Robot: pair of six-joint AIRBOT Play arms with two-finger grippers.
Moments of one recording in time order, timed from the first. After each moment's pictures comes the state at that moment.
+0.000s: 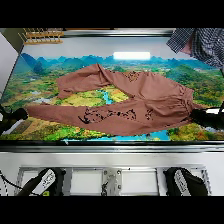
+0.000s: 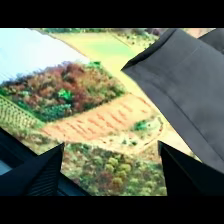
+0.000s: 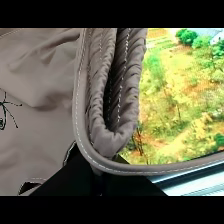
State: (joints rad) left arm 0.55 -1.06 0.79 1.64 -0.86 -1.73; right arm -0.46 -0.76 0.76 -1.32 1.09 1.49
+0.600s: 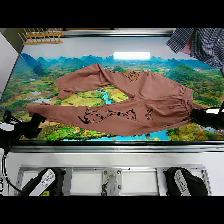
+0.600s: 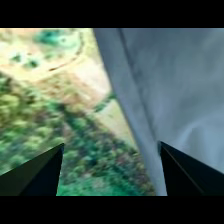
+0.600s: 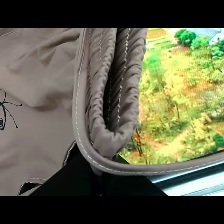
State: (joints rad) left arm 0.57 -1.06 0.53 1.05 -0.71 -1.65; right arm -0.46 -0.76 0.76 -1.32 1.09 1.49
